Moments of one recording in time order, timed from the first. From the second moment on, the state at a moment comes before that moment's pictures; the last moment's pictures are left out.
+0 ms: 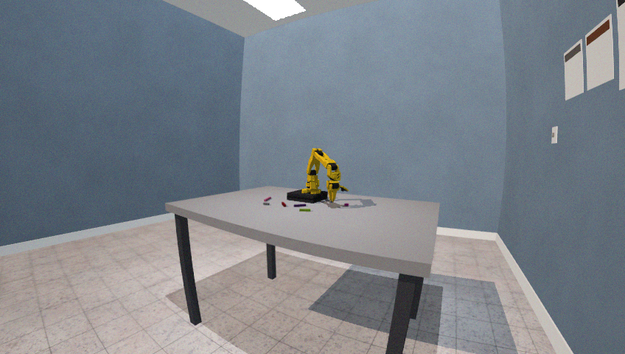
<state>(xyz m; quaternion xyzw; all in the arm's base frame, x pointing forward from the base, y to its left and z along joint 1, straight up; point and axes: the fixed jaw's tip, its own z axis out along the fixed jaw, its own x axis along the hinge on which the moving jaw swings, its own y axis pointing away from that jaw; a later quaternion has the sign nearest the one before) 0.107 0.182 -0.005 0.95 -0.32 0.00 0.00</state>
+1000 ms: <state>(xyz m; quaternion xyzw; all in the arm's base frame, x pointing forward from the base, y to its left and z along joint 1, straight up) 0.109 0.185 -0.012 0.95 -0.32 0.00 -0.01</state>
